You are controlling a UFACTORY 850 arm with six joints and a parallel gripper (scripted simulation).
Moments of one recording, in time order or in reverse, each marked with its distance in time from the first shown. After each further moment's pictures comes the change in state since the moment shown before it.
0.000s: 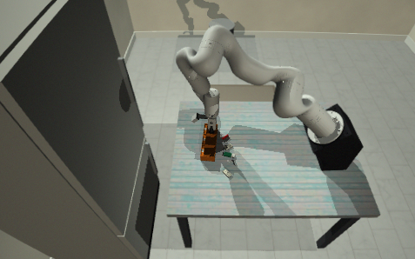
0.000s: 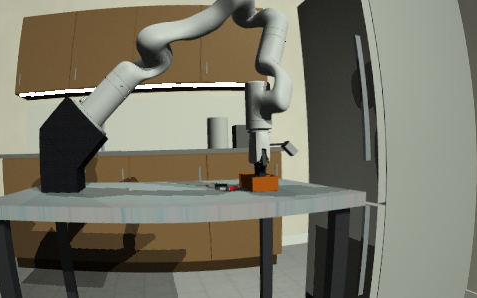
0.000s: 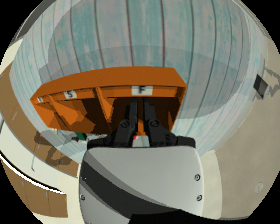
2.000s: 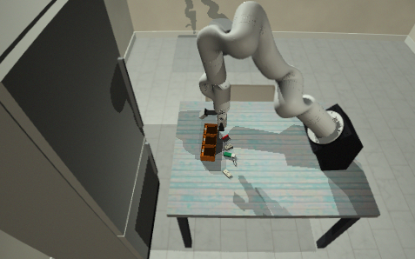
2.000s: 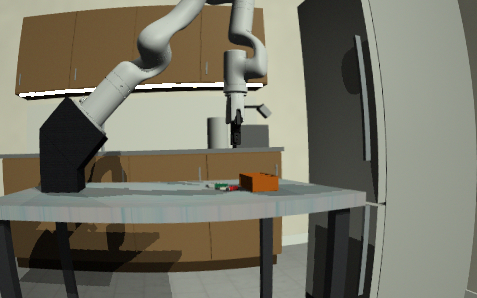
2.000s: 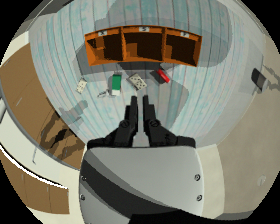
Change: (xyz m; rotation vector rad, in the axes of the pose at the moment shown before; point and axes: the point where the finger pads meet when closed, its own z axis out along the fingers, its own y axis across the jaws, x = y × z) arm -0.059 -0.091 -0.134 0.006 -0.022 0.003
